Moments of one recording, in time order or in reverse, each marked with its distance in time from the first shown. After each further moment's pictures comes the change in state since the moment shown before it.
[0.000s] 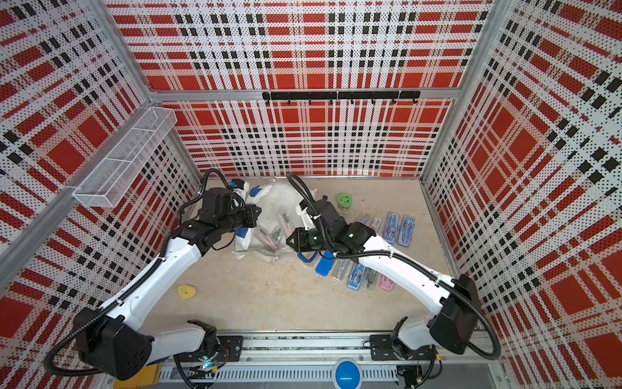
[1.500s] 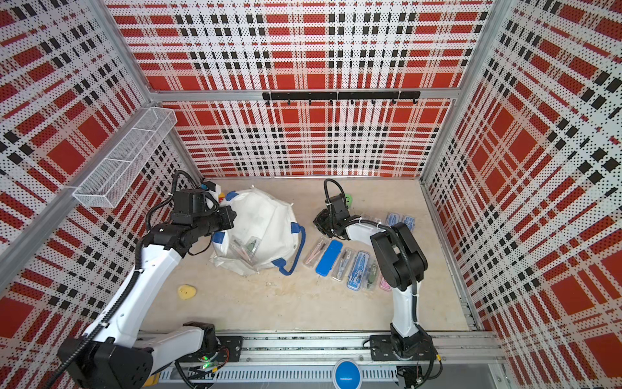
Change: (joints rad) left arm 0.179 -0.107 0.041 -0.227 0.016 -0.019; right arm -0.326 0.620 -0.040 0.559 0.044 0.587
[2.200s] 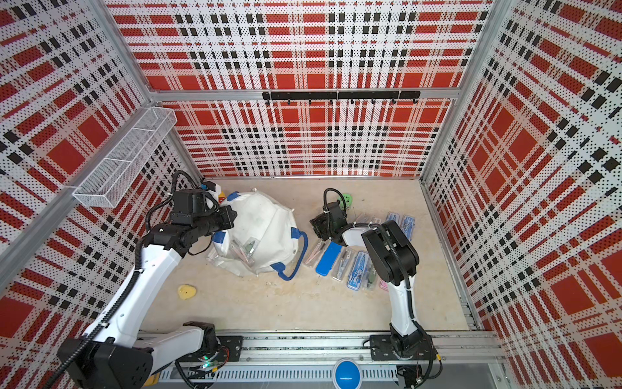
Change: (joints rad) left arm 0.000 0.010 -0.002 0.012 0.019 -0.019; right arm 0.041 0.052 -0.079 0.210 0.024 0.228
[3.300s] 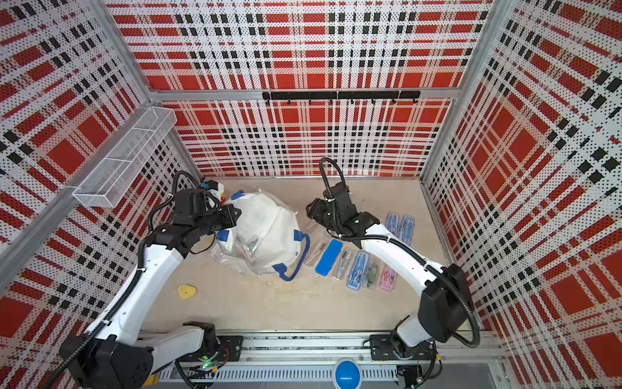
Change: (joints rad) left arm 0.000 0.001 -0.026 0.076 0.075 -0.018; right arm 0.146 -0.562 0.128 -0.597 0.211 -0.558
